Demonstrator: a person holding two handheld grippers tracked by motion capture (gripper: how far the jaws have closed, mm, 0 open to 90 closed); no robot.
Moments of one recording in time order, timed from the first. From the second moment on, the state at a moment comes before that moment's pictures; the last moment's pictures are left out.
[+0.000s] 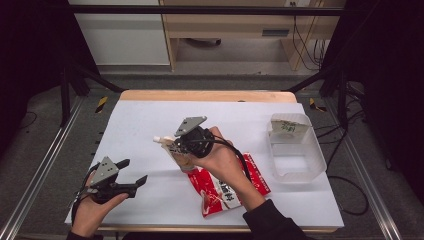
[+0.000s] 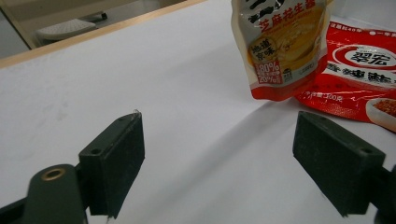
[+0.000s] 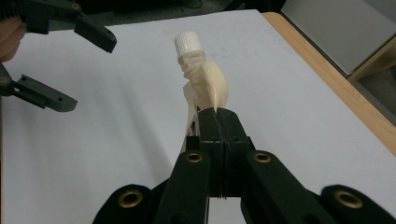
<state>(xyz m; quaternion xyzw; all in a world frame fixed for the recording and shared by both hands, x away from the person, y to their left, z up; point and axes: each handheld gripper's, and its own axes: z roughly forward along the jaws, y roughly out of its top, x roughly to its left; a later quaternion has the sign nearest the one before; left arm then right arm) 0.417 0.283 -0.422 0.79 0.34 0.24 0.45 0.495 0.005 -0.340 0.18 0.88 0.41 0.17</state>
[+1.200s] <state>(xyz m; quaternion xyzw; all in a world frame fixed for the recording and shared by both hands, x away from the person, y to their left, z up) 0.482 0.198 -0.351 0.85 0.20 0.15 0.45 0.476 -0.045 -0.337 0.17 0.87 0.44 0.15</state>
